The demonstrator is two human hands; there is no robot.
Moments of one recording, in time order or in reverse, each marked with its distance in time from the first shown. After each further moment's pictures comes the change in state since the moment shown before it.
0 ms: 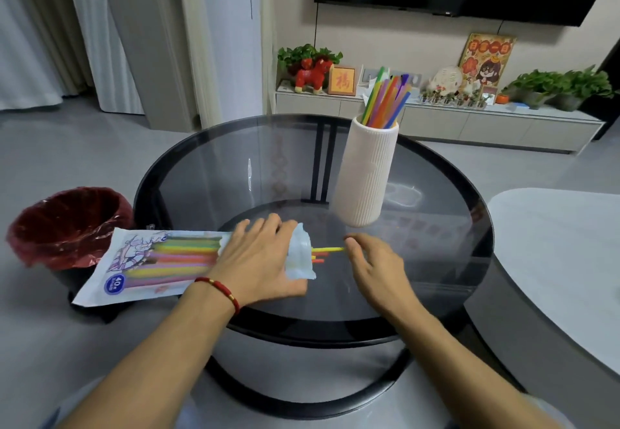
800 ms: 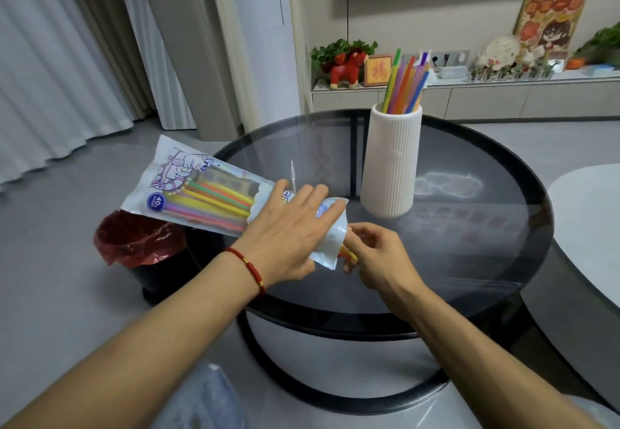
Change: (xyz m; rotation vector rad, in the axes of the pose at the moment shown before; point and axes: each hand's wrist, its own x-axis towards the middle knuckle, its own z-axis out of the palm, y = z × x) left_hand 0.004 0.019 -0.053 0.531 0.040 0.230; right_hand 0.006 -0.024 0.022 0.875 -0.219 0.164
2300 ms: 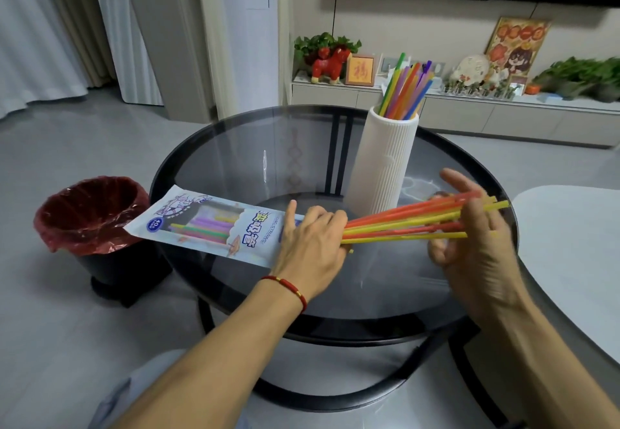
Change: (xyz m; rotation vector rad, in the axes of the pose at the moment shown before) left_hand 0.033 0.061 0.042 -0.698 0.184 -0.335; right_hand -0.034 -0.058 -0.091 0.364 0.078 -0.298
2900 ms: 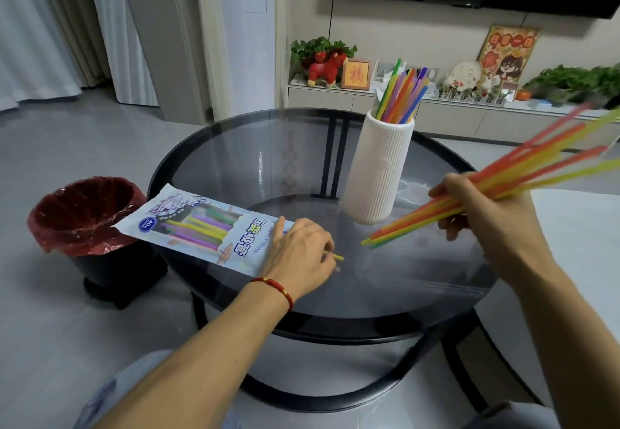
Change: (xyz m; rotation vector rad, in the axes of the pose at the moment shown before) left_hand -0.007 -0.019 0.010 -0.094 -0.075 -0.079; right_hand 0.025 -0.046 -0.004 -0.715 0.160 -0.067
